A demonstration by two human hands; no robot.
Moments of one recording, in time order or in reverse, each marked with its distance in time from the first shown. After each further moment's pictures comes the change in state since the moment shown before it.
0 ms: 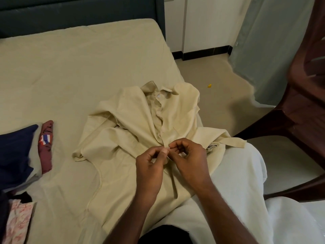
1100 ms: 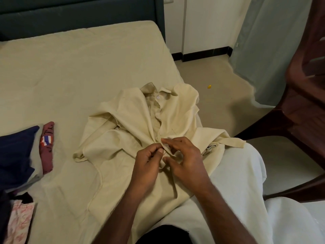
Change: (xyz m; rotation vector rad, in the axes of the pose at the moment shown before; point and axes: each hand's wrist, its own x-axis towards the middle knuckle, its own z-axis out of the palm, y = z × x) left_hand 0.016 0.001 -0.016 0.067 -0.237 0.048; right_hand -0.003 0.002 -0.003 -0.167 -0.119 -0.247
